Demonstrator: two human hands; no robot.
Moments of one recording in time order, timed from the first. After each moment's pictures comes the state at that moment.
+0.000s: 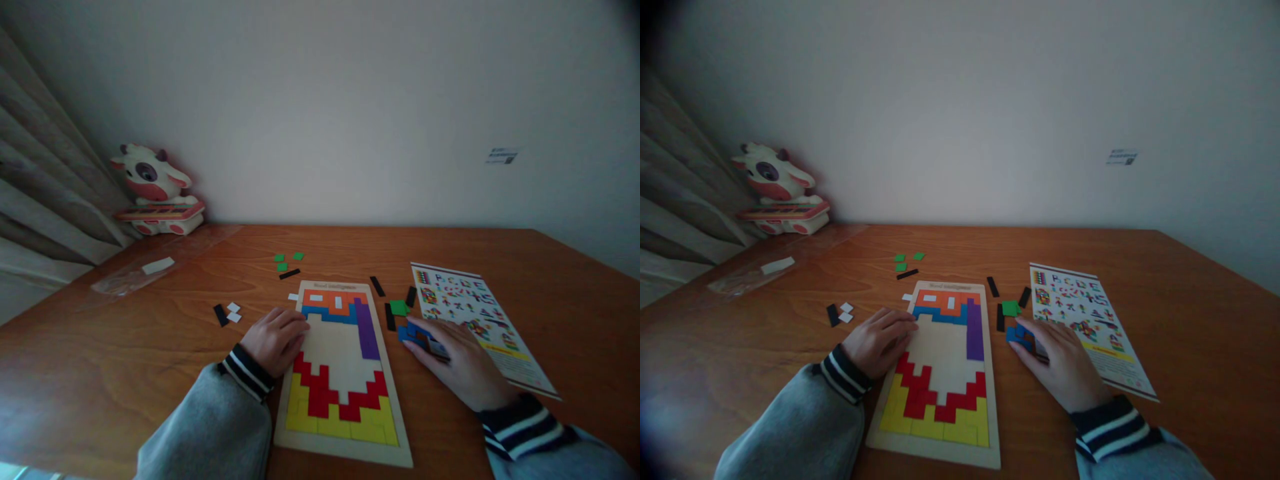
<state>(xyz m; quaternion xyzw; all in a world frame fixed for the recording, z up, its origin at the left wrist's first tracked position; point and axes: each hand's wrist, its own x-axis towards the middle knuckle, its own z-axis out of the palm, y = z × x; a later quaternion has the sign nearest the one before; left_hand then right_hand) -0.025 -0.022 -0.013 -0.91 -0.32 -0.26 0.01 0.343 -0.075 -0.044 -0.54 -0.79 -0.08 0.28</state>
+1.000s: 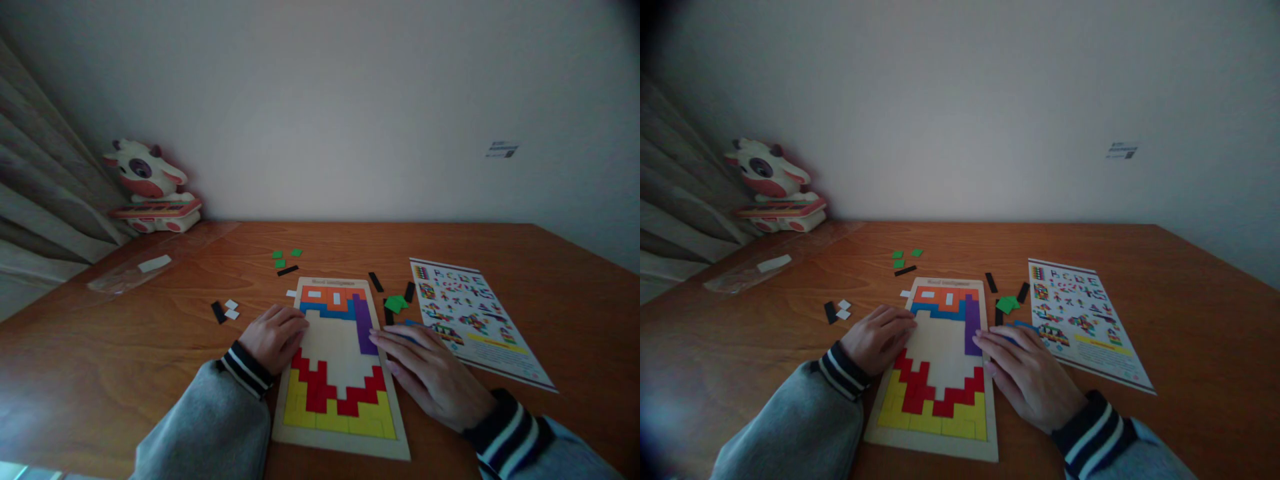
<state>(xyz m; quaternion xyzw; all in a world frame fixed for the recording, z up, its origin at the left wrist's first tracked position) -0.024 -0.022 -0.017 -0.91 -0.32 -0.26 0.00 0.300 -0.091 -0.016 -0.41 -0.88 -0.02 0.22</state>
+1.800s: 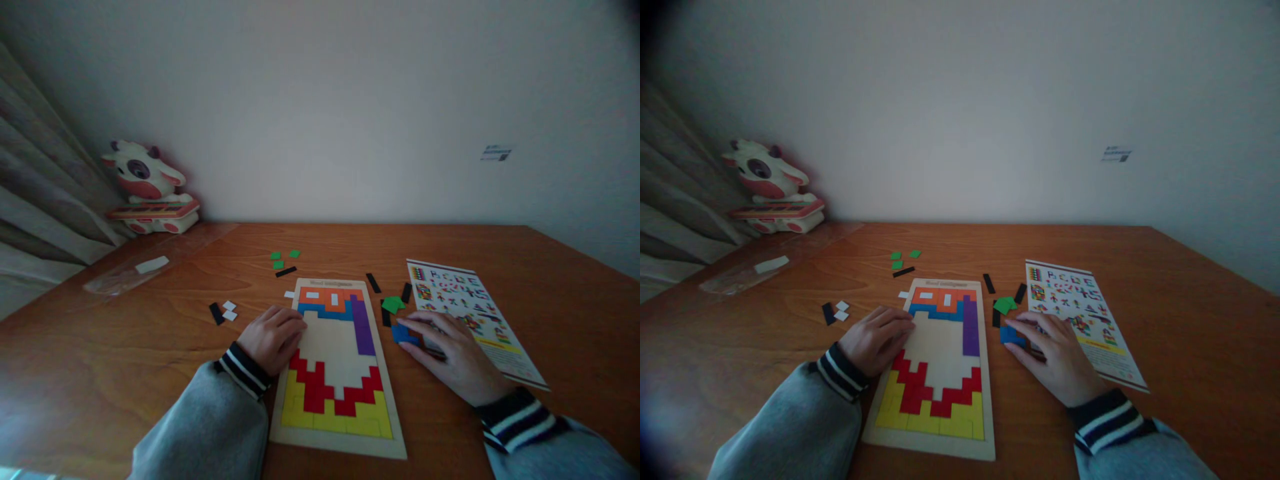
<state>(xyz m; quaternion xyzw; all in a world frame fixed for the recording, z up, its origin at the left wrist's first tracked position) -0.025 -0.021 -0.018 -0.91 -0.32 -0.25 0.00 0.345 -0.076 -0.038 -0.52 -0.81 -0.05 0.25</state>
